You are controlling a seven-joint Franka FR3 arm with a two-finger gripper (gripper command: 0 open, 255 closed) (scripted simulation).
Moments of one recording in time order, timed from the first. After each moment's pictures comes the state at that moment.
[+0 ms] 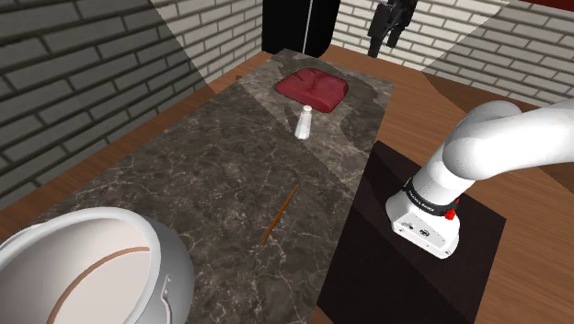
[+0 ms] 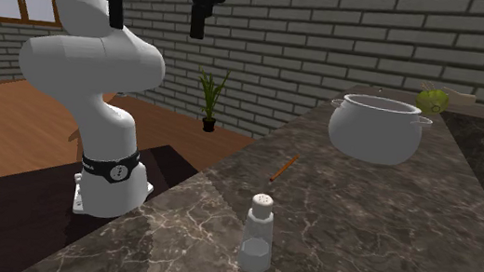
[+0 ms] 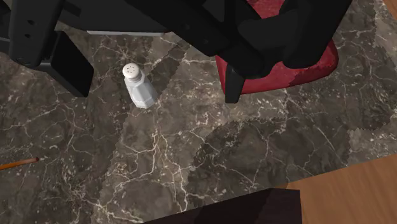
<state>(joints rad) -0.02 -0.83 0.05 -2.42 0.01 1.56 0.00</state>
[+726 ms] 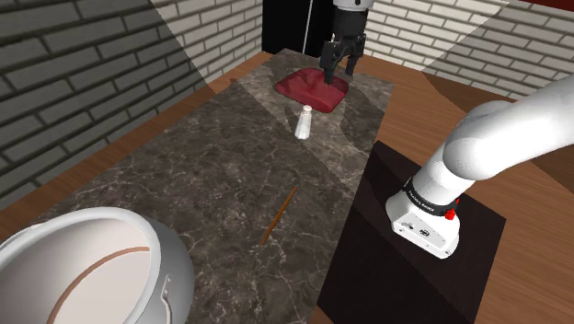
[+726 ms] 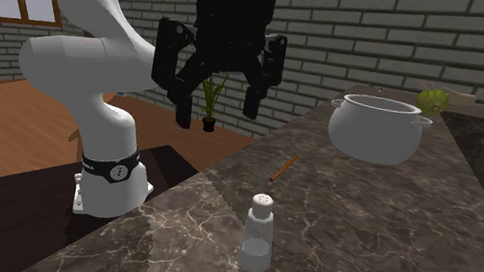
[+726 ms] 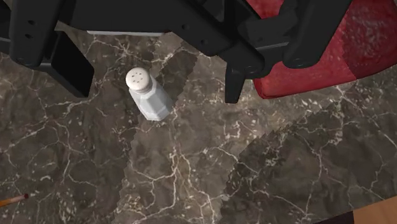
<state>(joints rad) -0.01 -0.53 0.13 -2.43 0.08 1.79 0.11</state>
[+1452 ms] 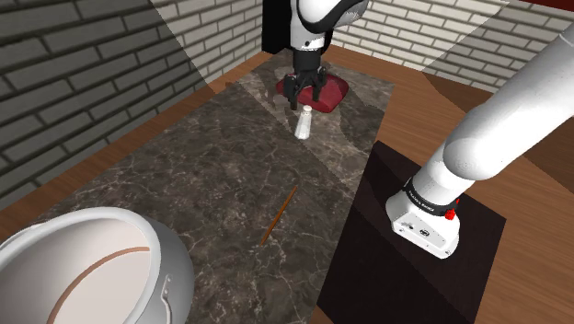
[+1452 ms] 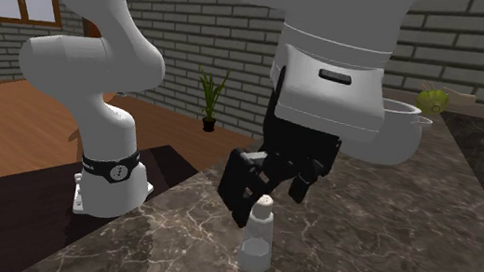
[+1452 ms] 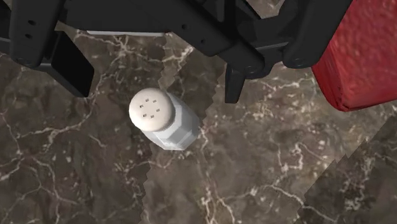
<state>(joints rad) 0.00 -0.14 0.18 -2.34 0.11 2.00 0.20</state>
